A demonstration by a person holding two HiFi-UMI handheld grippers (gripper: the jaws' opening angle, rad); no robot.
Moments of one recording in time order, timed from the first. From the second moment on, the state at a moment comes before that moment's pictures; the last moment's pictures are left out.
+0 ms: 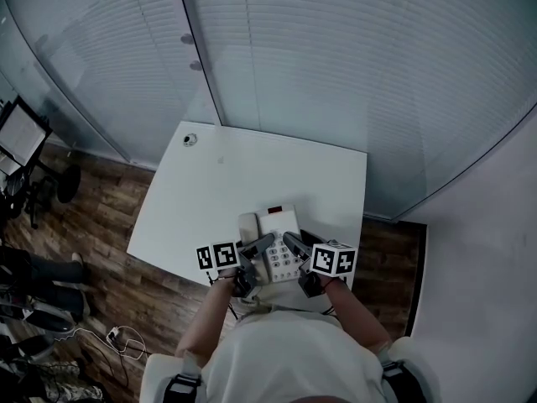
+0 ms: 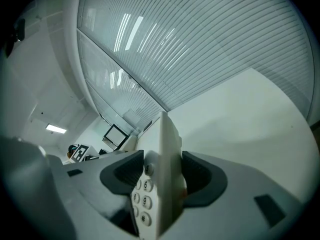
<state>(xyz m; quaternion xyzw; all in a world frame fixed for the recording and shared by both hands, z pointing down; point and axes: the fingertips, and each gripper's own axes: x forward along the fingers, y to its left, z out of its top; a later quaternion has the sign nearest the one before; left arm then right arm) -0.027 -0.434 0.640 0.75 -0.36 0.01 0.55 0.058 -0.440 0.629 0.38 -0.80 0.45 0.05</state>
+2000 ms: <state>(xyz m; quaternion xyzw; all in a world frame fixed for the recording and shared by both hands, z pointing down) -0.023 -0.440 0.693 0.74 -0.43 0.16 0.50 0.065 -0.442 0.689 0.40 -0.77 0.49 0.08</state>
